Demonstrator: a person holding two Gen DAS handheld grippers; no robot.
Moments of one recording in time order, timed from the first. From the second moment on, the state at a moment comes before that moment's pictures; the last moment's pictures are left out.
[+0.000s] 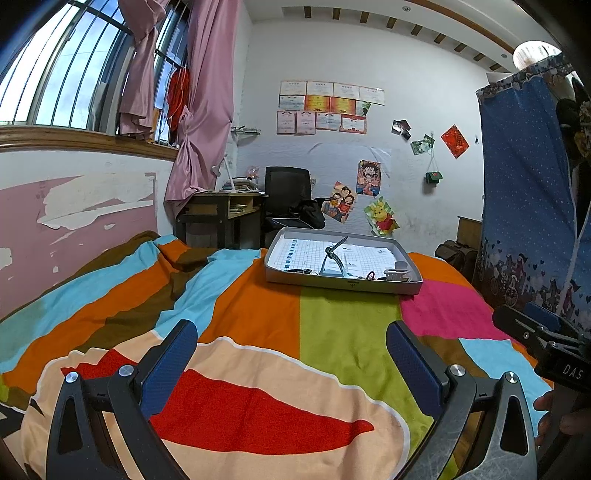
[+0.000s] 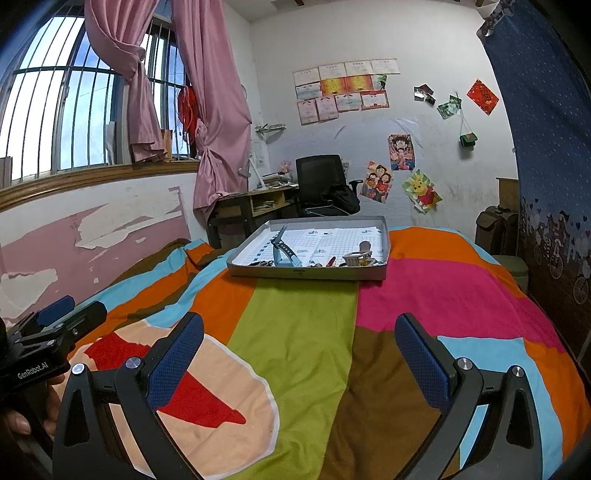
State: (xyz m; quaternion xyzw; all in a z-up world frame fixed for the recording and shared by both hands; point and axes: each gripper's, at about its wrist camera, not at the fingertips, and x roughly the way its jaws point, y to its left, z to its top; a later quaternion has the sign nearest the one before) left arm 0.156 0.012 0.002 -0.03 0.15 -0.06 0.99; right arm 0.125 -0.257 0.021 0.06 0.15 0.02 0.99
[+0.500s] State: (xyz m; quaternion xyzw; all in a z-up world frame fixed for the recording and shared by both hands) left arm 0.159 0.012 0.006 -0.03 0.14 -0.06 0.99; right arm 0.126 -0.257 0.020 0.06 0.15 0.02 0.99
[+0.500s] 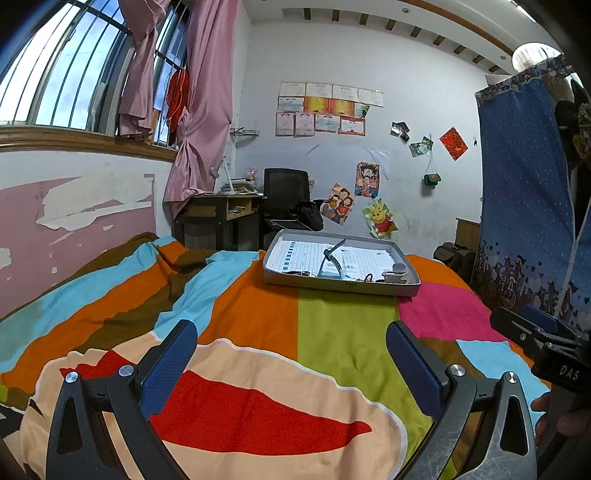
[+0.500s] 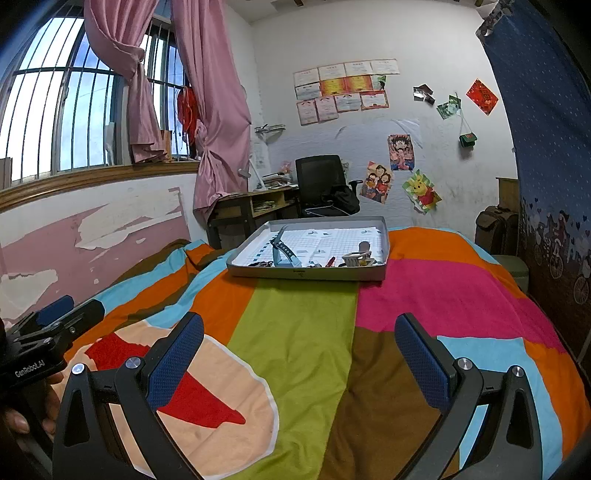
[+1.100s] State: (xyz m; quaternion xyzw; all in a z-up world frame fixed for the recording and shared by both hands) left arm 0.159 0.010 0.009 -0.03 0.15 -0.06 0.99; right arm 0.128 -0.255 0.022 0.06 0.15 0.02 0.99
